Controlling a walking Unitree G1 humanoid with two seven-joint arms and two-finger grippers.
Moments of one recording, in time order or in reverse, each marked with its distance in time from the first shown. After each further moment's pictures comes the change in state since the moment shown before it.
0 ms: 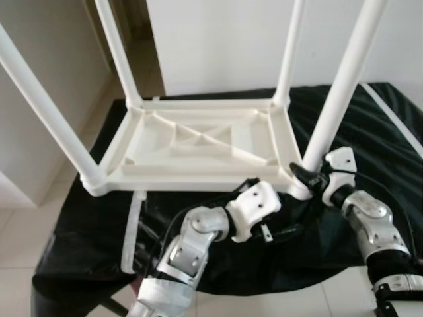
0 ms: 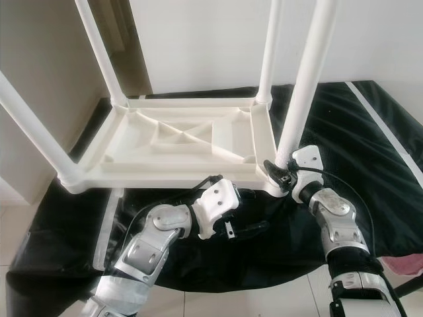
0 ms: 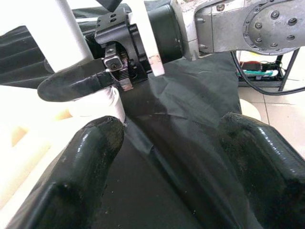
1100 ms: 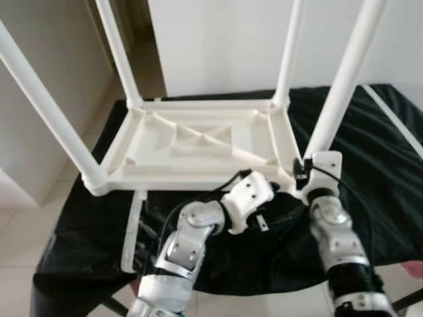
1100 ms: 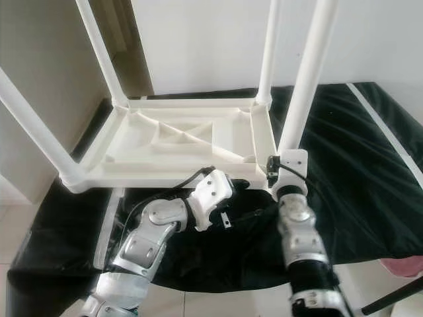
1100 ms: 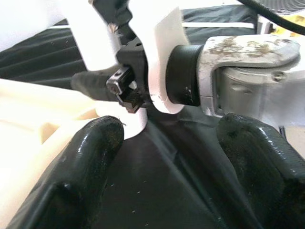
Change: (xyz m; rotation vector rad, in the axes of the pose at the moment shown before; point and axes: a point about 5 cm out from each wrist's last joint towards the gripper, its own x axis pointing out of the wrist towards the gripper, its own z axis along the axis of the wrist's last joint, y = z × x) left arm -0.007 0.014 0.001 -0.020 -0.027 0.070; right arm 0.006 0.043 0.004 0.139 0.032 -0.673
